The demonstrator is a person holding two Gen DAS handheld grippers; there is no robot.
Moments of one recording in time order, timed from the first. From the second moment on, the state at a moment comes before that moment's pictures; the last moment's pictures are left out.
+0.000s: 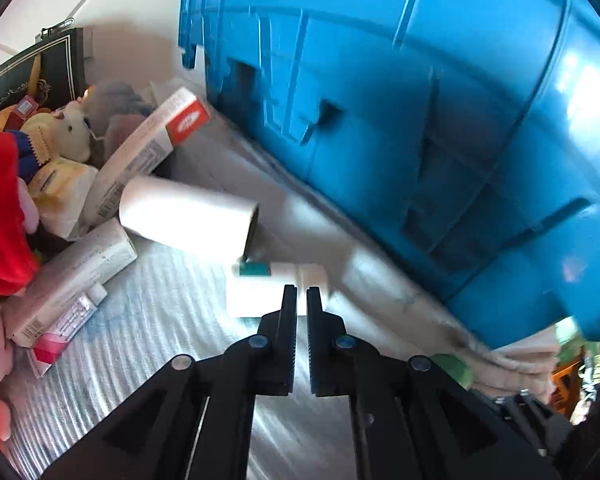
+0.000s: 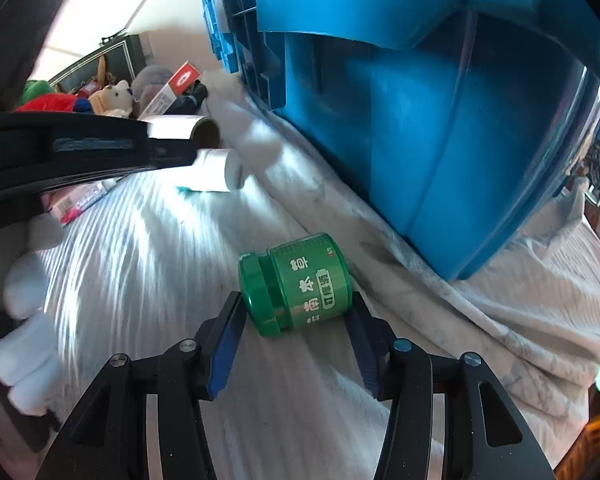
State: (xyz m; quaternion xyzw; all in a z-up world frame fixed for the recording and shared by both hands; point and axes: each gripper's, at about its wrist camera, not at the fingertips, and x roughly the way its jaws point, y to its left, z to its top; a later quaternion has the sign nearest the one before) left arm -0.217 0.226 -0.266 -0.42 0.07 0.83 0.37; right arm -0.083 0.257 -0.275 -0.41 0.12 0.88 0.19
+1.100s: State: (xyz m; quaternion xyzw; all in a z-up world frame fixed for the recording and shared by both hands) left arm -0.218 0.213 -0.303 -0.39 0.15 0.86 0.31; right arm -0.080 0.255 -0.272 -0.39 0.17 0.88 0.21
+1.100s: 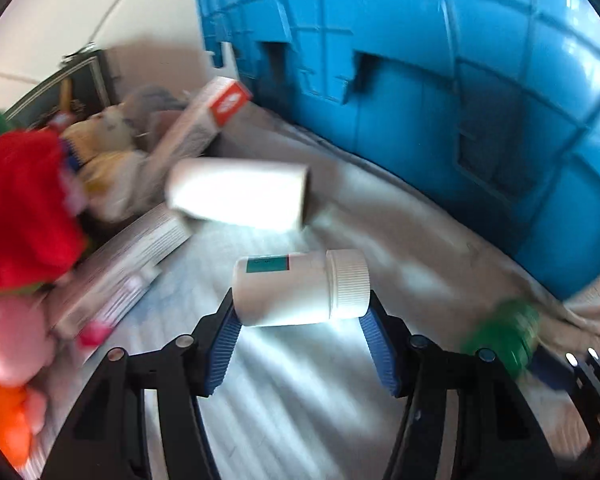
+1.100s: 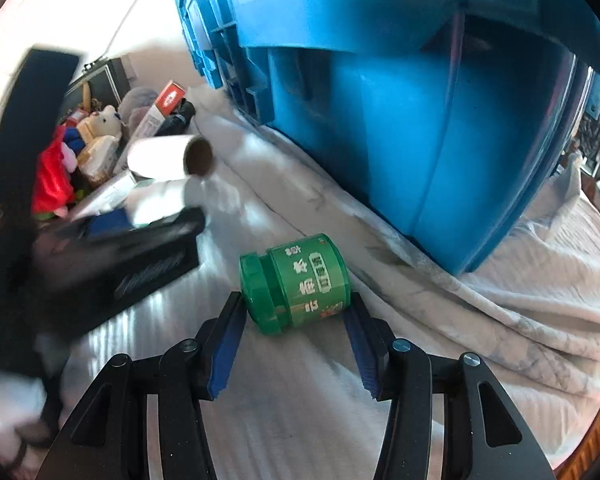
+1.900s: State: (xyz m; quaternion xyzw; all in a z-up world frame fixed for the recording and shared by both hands) left arm -0.193 0.092 -0.265 -0.40 0.11 0.89 0.20; right arm -0.101 0.207 -0.251 -0.40 0.14 0.89 0.18
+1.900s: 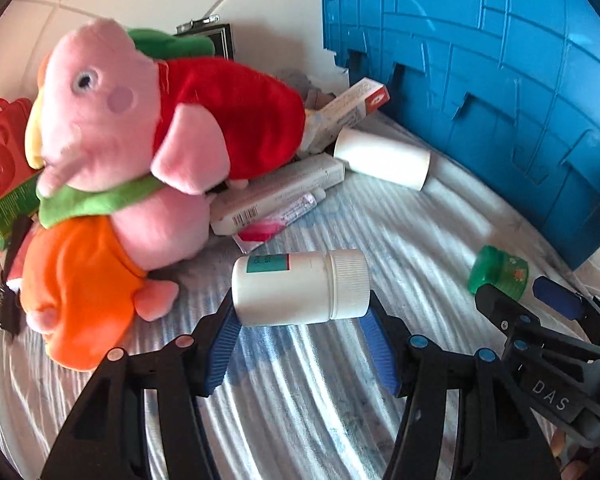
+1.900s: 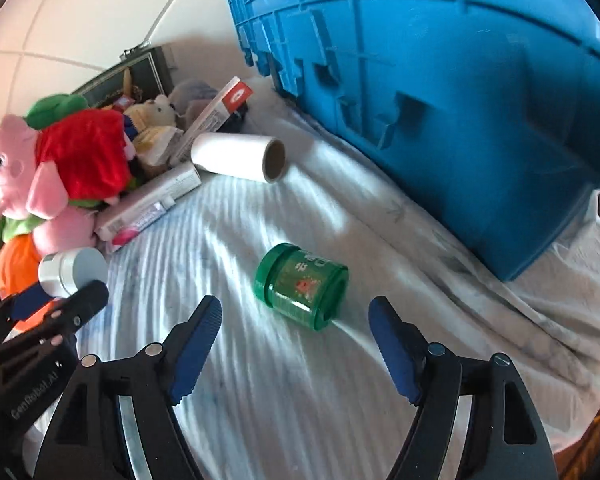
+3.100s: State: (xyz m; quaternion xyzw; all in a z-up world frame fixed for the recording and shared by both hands) left arm -0.133 0.086 0.010 -0.17 0.02 0.97 0.15; right arm -0.065 0.192 0.068 -0.10 0.00 0.99 0.07
